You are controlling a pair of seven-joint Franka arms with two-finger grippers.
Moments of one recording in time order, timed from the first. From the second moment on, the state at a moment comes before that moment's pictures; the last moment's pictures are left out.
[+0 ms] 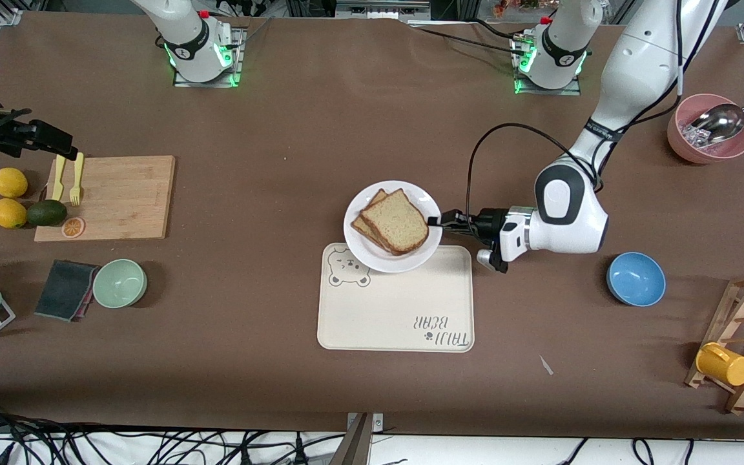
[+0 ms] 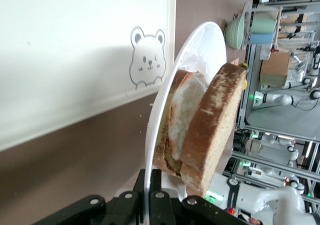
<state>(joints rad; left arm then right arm) 0.04 0.64 -0.36 -1.81 -1.06 2.10 0.57 0.06 0.07 -0.06 -1.53 0.00 1.48 0.04</state>
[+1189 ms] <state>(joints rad) -0.01 1.01 -0.28 -1.35 -1.06 2.12 0.42 0.06 0.07 -0.07 -1.53 0.00 1.49 0.03</state>
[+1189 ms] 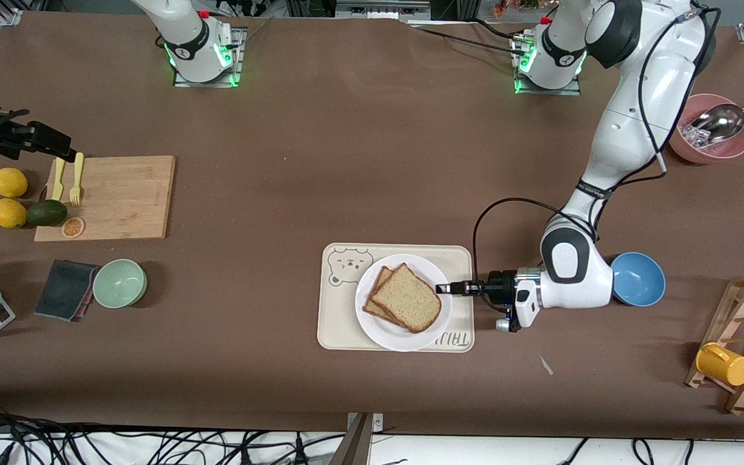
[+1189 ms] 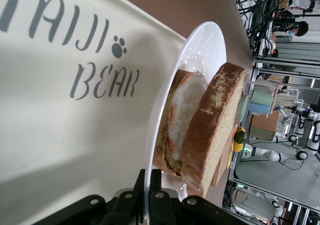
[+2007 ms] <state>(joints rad) -0.05 1.04 -0.25 -1.34 -1.06 2.12 0.42 0.06 0.07 -0.07 -1.52 0.00 1.49 0.04</state>
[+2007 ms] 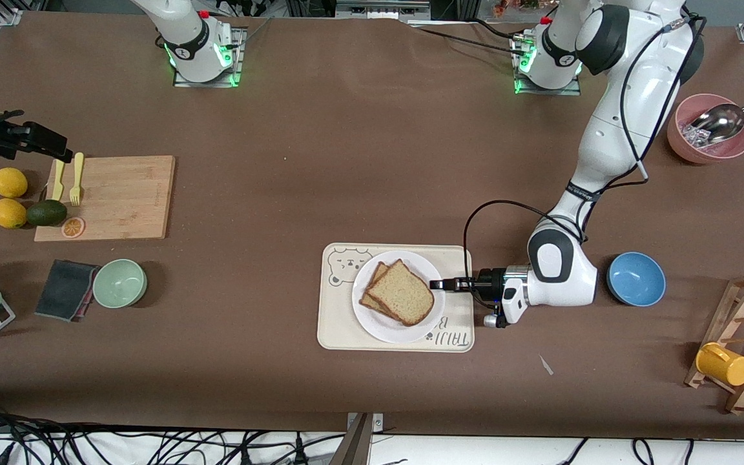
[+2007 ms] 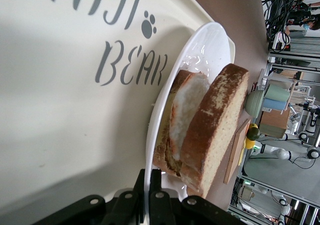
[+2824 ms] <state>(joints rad) -0.02 1.02 -0.23 -1.30 -0.99 2.09 0.42 0.05 0.07 -0.07 -1.52 0.00 1.51 0.04</state>
